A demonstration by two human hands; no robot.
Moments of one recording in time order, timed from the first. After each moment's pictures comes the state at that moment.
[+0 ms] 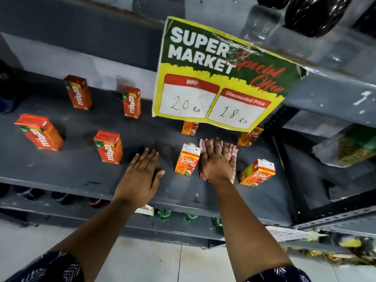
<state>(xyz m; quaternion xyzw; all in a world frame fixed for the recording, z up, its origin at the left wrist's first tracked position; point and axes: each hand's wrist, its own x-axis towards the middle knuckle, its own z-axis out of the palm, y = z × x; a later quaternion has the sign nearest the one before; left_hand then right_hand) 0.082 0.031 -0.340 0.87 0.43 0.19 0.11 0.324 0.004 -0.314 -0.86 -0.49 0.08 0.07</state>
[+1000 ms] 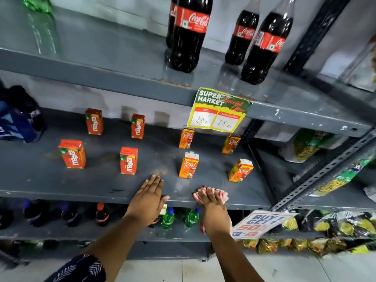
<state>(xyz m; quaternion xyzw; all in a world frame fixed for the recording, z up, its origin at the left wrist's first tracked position) 0.037 -0.009 -0.335 0.91 0.38 0.11 0.12 0.228 -0.142 -0.311 -0.86 -0.51 0.07 0.05</state>
